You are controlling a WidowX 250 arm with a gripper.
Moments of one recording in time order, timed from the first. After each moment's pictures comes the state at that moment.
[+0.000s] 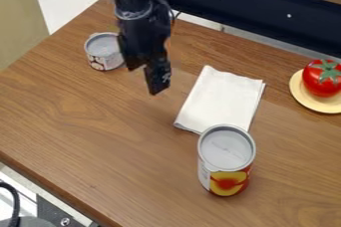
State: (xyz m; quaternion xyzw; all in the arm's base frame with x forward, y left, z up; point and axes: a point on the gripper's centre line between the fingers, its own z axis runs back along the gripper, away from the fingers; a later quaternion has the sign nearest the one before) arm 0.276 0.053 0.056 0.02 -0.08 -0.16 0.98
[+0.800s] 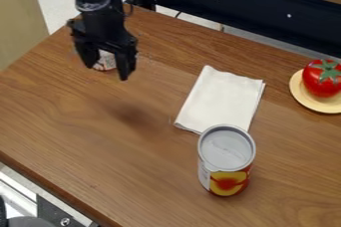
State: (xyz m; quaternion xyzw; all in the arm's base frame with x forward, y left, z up) arm 0.266 0.119 0.055 0.03 -0.07 0.04 1.00
